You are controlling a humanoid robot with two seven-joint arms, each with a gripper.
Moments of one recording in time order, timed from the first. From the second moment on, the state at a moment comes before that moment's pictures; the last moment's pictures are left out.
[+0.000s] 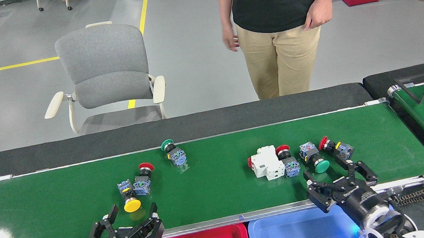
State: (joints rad) left arm -0.04 -0.02 0.05 -1.53 -1.57 -0.19 -0.19; right arm -0.21 -0.12 0.19 -1.26 1.30 -0.24 0.03
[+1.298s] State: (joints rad) left arm -0.38 0.10 0.06 -0.96 -1.56 0.19 -0.07; right arm -0.18 0.01 0.47 -1.42 1.30 -0.53 0.07
